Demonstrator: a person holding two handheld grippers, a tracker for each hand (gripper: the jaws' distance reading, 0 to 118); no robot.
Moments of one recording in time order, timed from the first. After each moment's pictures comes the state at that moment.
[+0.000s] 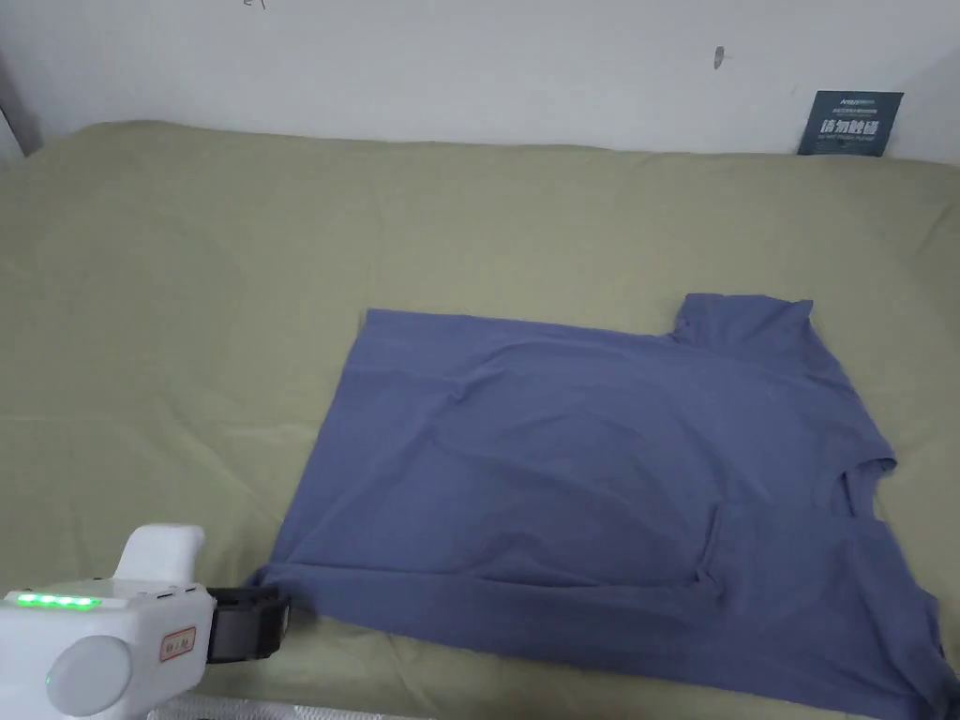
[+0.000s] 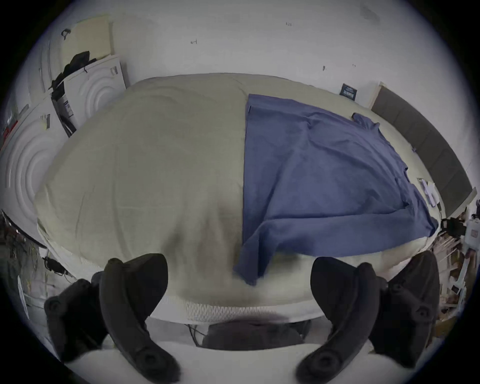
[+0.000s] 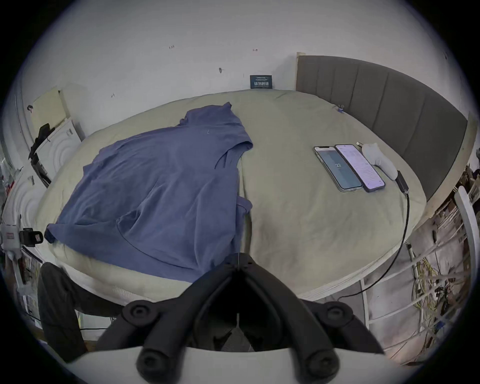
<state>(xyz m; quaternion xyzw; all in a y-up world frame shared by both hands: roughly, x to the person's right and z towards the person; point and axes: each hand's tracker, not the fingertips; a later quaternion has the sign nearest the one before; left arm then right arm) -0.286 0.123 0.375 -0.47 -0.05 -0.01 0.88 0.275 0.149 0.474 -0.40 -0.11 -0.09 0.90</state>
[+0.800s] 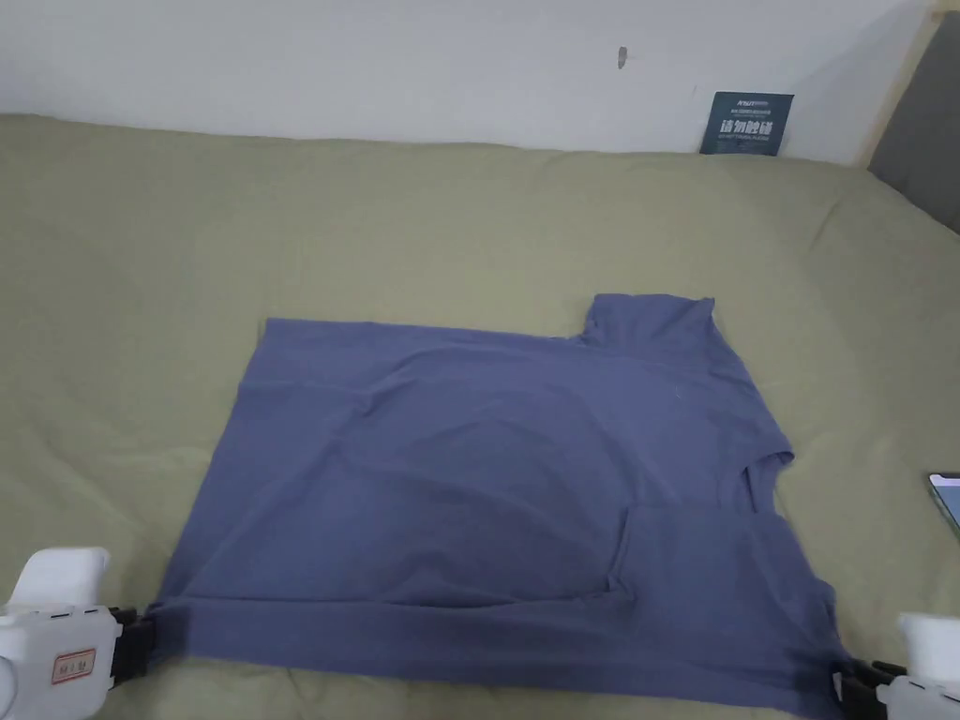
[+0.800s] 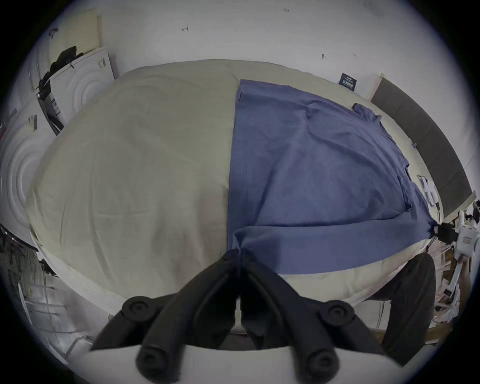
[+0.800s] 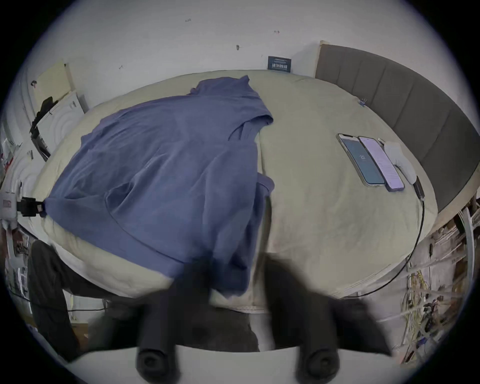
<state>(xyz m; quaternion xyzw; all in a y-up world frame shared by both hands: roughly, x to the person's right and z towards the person) -0.276 0.117 0.348 -0.50 -0.07 0.00 0.86 0.286 0.119 0.457 -0.45 -0.09 -0.06 0.89</state>
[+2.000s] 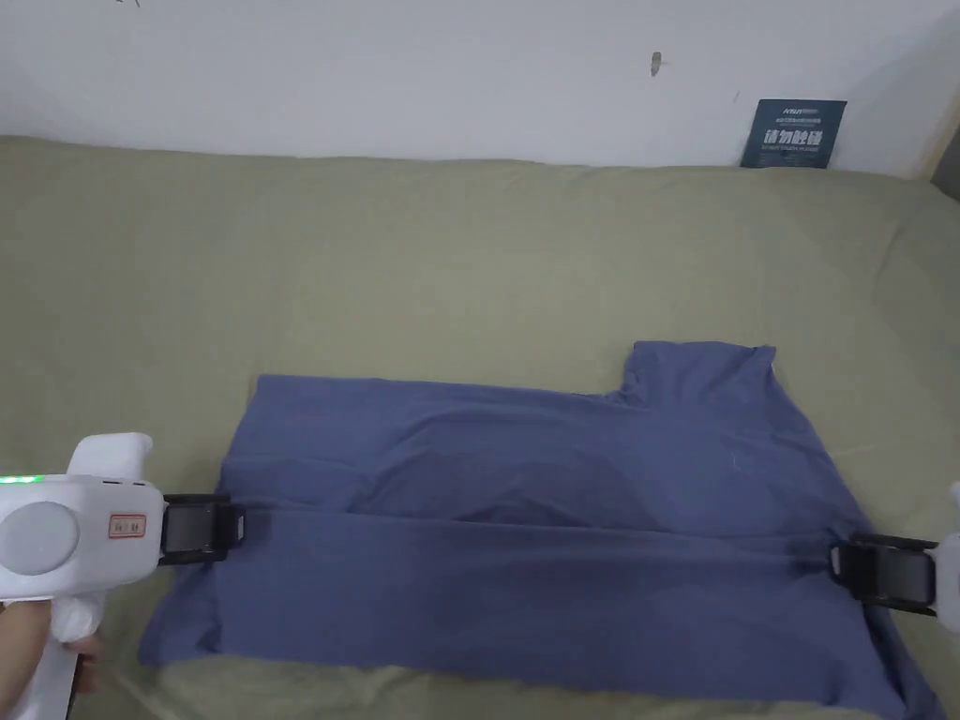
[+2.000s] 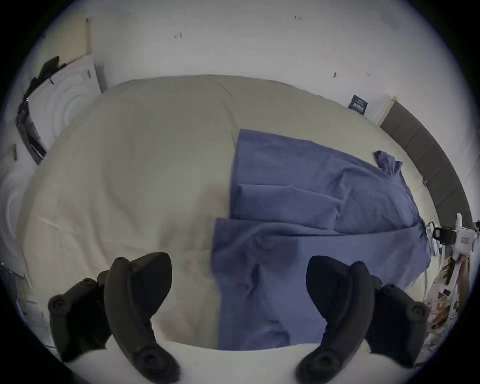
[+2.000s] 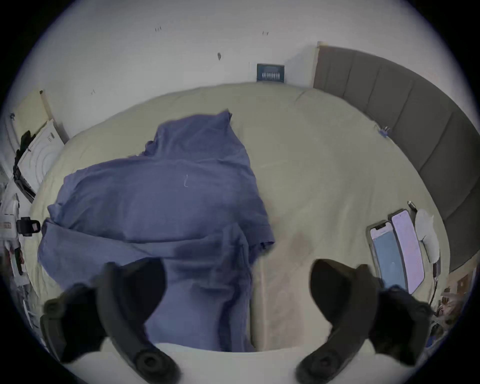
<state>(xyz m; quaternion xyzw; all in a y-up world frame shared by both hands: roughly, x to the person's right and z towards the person) -0.254 0.130 0.165 -0.46 -0.06 0.02 0.88 0.324 0.145 0.257 -0.43 -0.10 -0.08 0.89</state>
